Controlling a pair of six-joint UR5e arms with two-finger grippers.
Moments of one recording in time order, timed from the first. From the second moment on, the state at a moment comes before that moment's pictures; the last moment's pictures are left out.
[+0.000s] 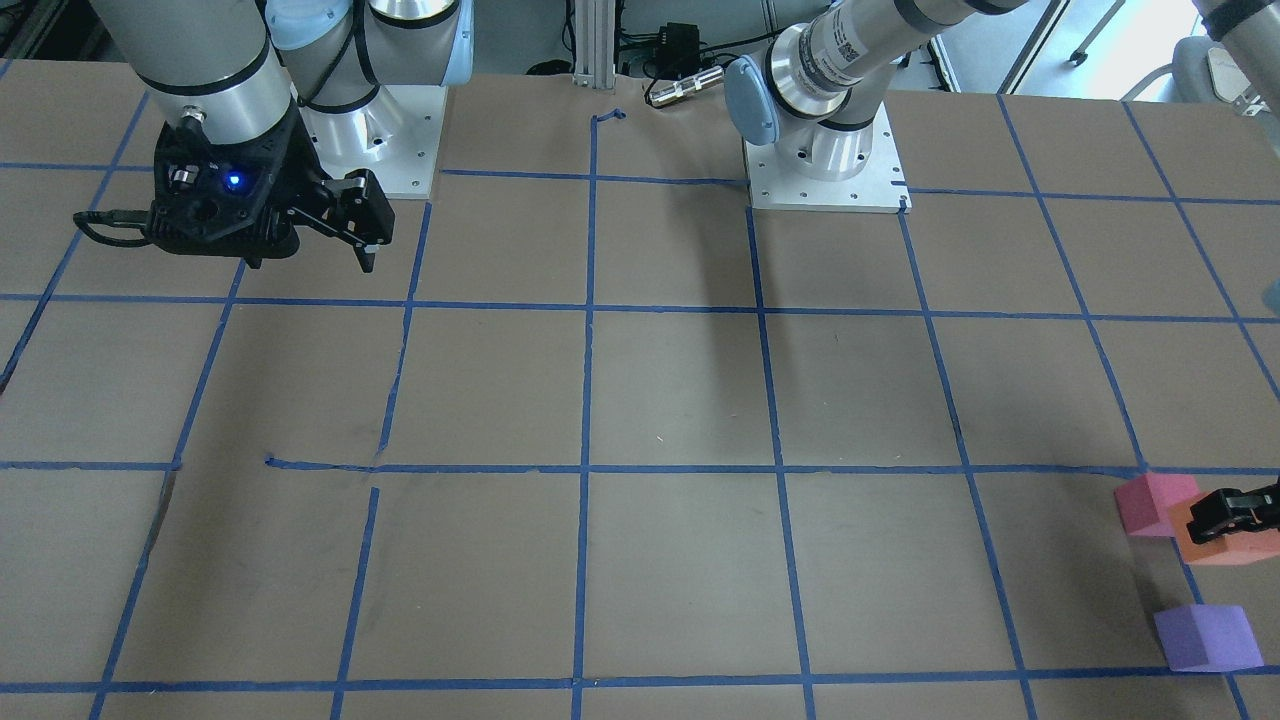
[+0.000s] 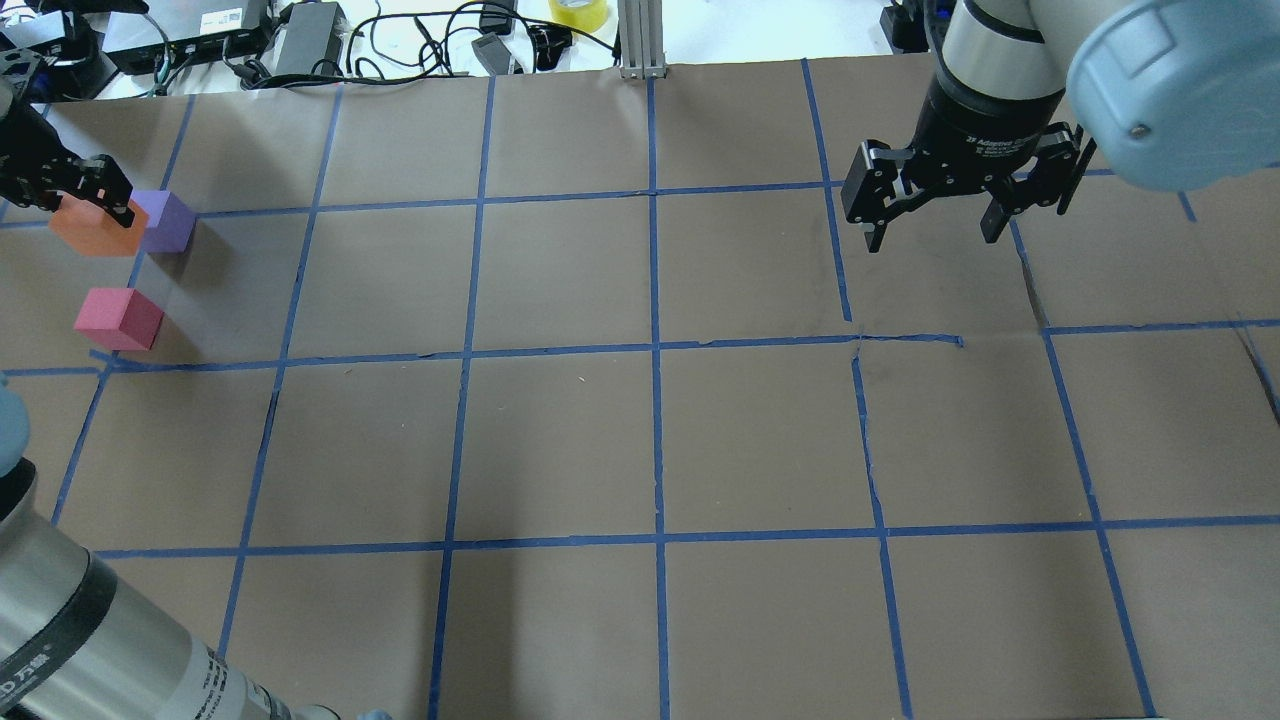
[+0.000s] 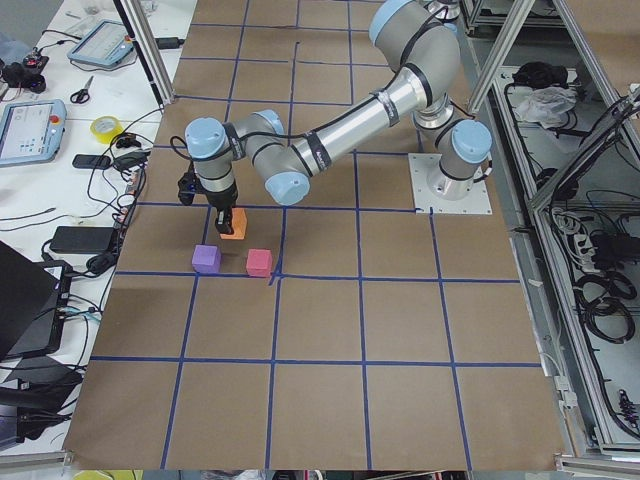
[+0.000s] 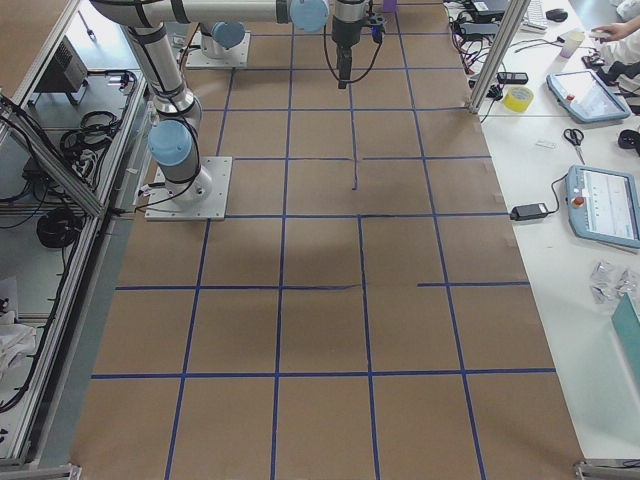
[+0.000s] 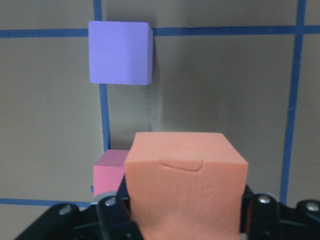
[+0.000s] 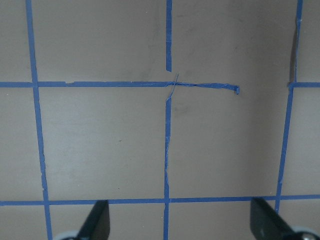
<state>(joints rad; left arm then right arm) -1.02 -2.17 -1.26 -1.23 1.63 0.56 1.61 -1.54 1.56 -1.55 -1.61 0.03</state>
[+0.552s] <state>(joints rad) -1.00 -2.26 -1.20 -1.20 1.64 0.59 1.61 -1.54 1.56 -1.55 -1.62 0.03</state>
